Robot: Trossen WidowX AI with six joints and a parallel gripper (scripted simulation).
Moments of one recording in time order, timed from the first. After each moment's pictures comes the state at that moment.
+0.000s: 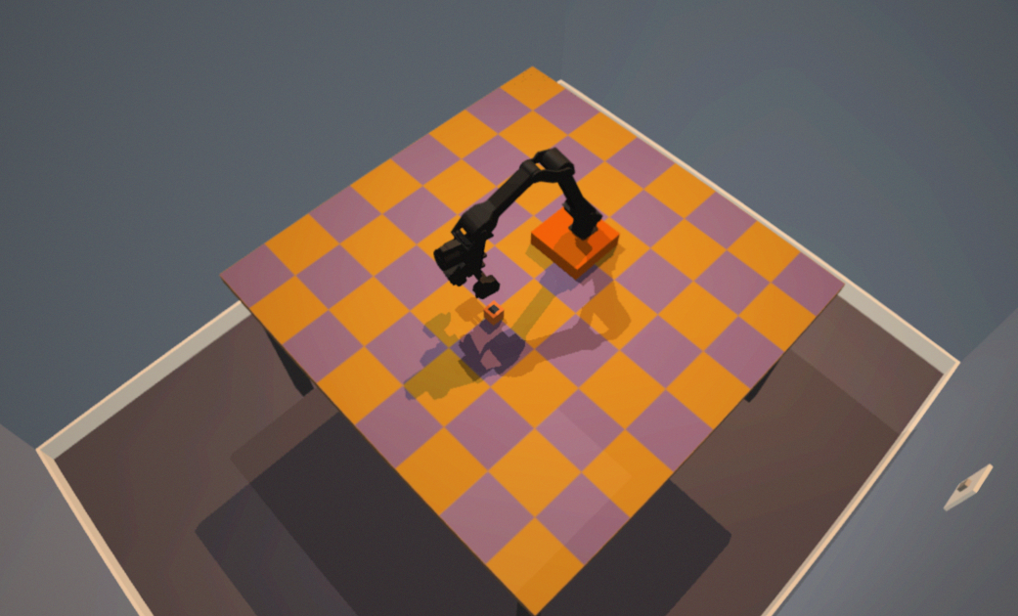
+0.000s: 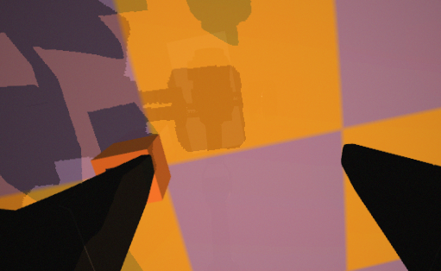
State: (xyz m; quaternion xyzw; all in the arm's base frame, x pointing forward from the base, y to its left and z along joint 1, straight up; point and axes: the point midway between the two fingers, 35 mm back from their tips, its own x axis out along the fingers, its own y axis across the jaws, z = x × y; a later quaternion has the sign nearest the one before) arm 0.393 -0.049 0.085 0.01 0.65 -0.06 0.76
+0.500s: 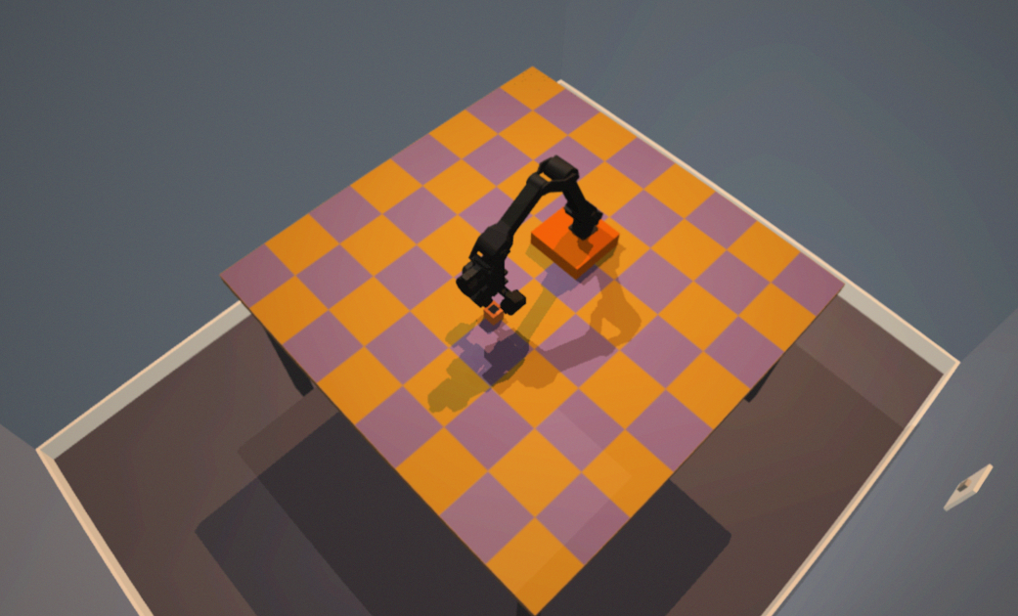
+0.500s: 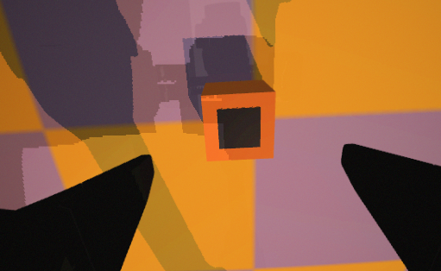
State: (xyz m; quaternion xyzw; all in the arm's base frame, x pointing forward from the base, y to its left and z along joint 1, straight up) arm 0.371 0.028 0.063 -0.02 0.70 0.02 0.72
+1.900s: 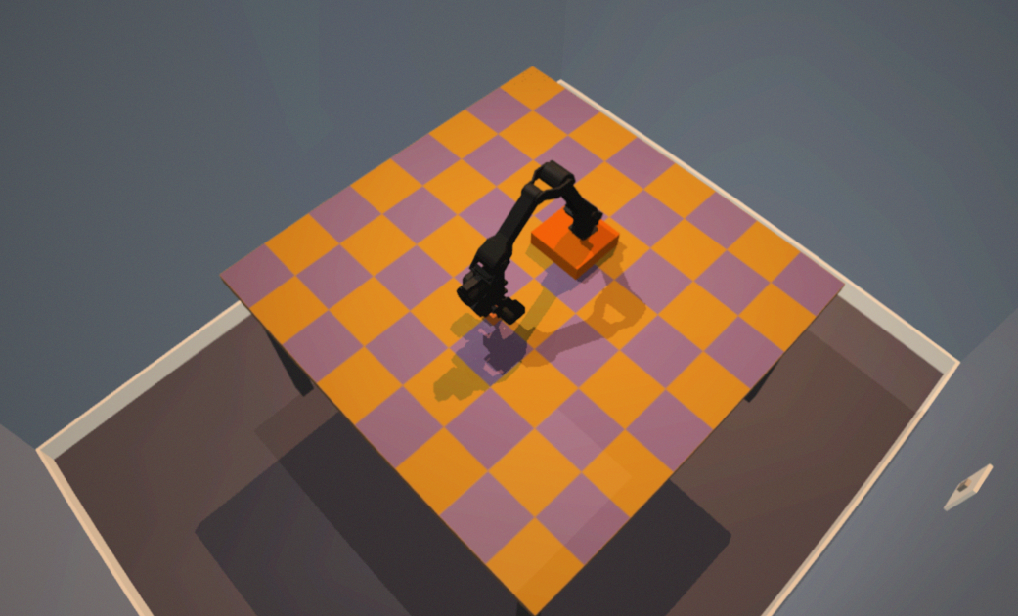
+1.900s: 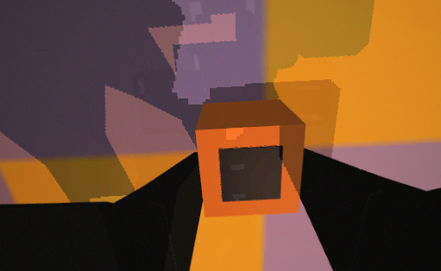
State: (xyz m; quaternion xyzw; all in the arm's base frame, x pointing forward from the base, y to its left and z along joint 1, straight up) arm 0.375 0.028 0.017 -0.02 0.69 0.02 0.72
